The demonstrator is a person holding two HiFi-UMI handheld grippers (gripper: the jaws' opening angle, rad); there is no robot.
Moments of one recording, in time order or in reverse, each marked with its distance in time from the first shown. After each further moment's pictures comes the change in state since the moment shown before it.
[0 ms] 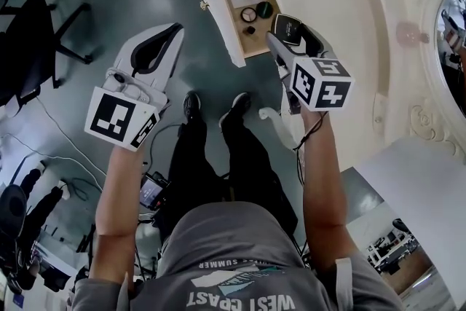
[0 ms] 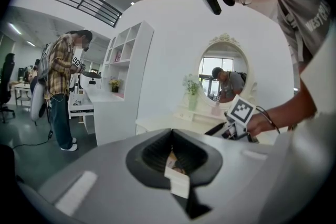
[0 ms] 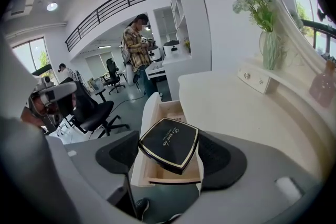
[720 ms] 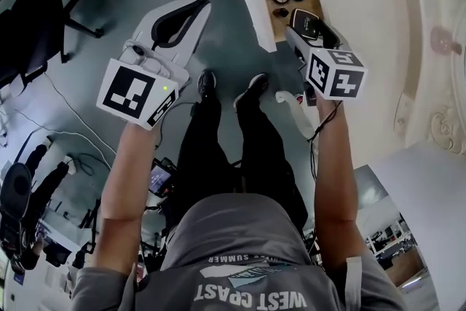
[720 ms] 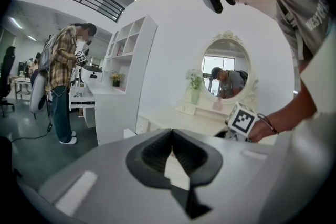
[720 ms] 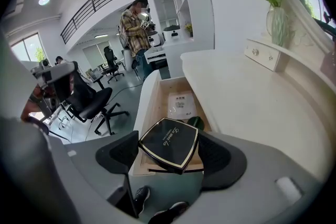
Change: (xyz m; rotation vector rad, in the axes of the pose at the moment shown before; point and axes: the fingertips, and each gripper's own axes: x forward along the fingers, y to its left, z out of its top) left arm 0.005 0.024 -0.041 -0.034 0.029 -0.012; right arm 0.050 0.015 -0.061 -0.007 0.141 -0.002
